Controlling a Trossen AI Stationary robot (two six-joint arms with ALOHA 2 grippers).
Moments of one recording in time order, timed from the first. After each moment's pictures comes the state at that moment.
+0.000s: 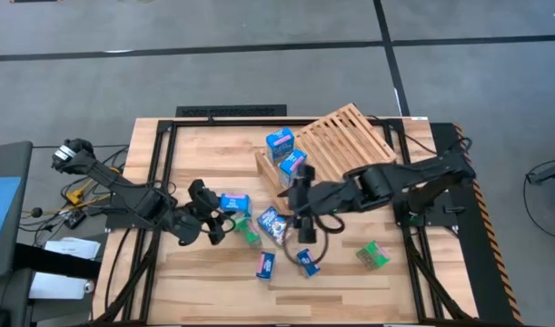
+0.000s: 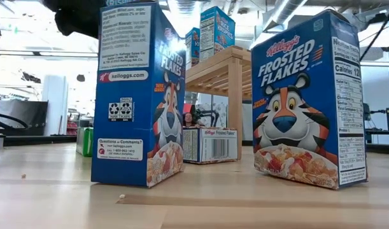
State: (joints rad) left arm -0.51 1.11 0.85 -0.49 -0.80 -0.66; right arm 0.30 1.65 1.77 -0.71 0.36 0.06
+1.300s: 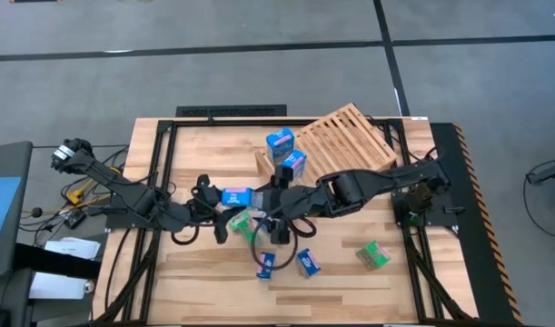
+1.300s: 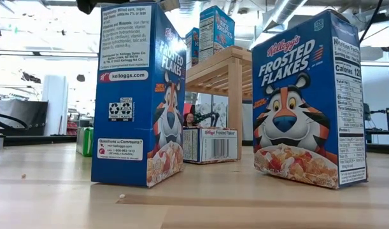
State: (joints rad) left arm -0.51 1.09 0.85 -0.10 -0.88 -0.39; right arm 0.28 1.84 1.96 -0.68 0.41 0.02
